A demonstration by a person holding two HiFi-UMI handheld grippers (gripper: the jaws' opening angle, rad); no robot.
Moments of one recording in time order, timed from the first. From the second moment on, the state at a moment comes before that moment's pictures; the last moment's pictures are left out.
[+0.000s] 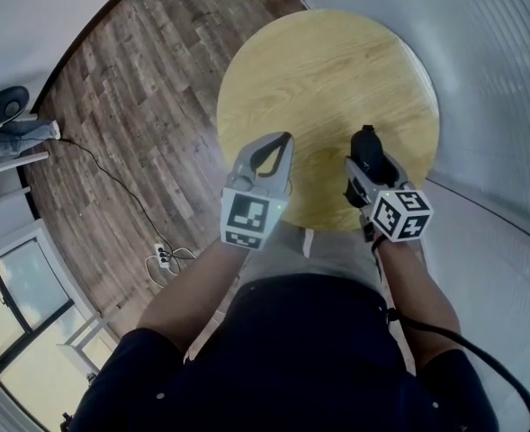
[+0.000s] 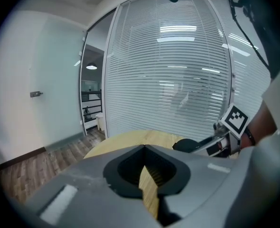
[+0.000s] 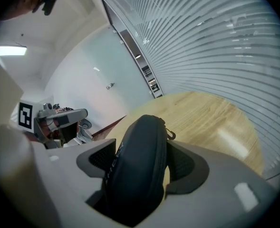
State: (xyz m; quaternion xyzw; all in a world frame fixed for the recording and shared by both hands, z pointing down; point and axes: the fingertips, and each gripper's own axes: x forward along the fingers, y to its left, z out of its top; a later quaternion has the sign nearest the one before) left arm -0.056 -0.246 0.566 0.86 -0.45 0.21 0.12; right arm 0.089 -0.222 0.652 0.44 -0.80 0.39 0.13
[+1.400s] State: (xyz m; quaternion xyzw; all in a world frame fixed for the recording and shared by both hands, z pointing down) left arm -0.010 -0.246 0.334 0.90 -0.42 0.10 -0.04; right arm 0.149 -0.213 0.358 0.48 -0.86 0.18 0.02
